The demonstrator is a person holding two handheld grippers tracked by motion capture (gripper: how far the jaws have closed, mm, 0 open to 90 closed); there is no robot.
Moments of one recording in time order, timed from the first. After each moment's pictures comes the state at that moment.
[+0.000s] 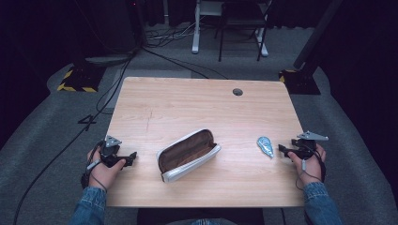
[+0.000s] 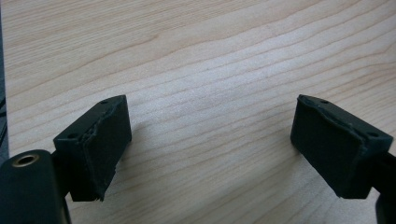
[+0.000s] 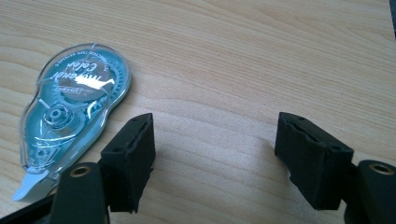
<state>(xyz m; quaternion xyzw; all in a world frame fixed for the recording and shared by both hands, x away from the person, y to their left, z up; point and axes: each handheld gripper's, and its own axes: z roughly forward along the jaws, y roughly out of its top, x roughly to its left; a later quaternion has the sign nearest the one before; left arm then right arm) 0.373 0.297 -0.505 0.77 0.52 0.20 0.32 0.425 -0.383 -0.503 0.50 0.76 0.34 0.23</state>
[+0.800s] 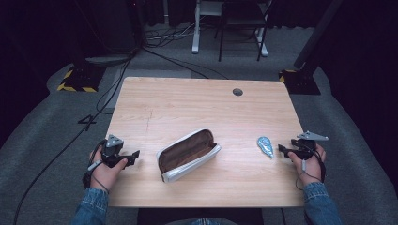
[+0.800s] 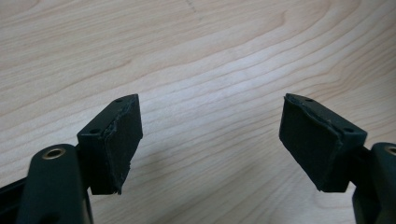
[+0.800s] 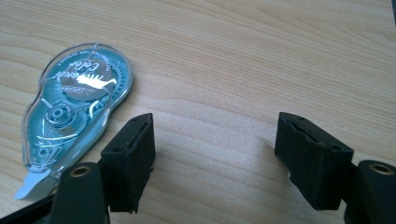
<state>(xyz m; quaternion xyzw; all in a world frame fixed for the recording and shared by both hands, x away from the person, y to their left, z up) 0.366 0.285 -0.487 0.77 0.50 0.19 0.35 0.425 -0.382 -0.503 0.50 0.76 0.34 0.23</state>
